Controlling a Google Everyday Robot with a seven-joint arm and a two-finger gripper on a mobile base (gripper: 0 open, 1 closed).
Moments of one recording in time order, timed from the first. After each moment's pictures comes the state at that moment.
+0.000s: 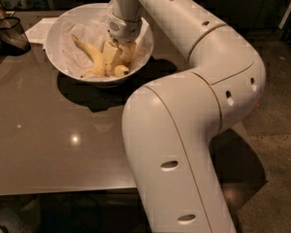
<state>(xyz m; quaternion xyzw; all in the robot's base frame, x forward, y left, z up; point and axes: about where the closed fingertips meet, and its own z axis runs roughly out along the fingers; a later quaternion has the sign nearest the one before) 0.693 0.068 0.847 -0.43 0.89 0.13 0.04</state>
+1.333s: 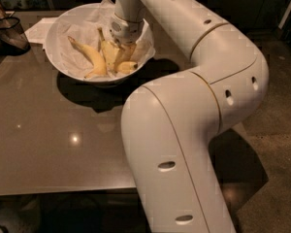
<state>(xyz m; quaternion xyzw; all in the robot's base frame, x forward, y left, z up) 0.701 0.067 0.846 -0.42 0.90 0.13 0.05</state>
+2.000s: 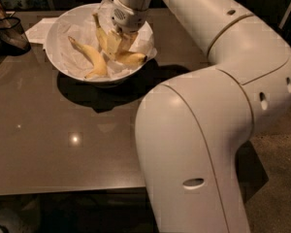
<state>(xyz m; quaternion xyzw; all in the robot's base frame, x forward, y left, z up) 0.689 0.063 0.890 -0.44 0.88 0.14 0.11</state>
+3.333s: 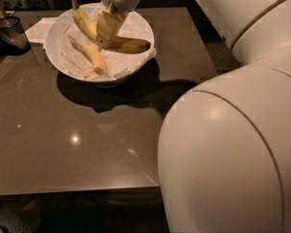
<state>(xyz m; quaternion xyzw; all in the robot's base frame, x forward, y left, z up) 0.620 0.078 0.970 -0.57 0.79 0.16 0.14</state>
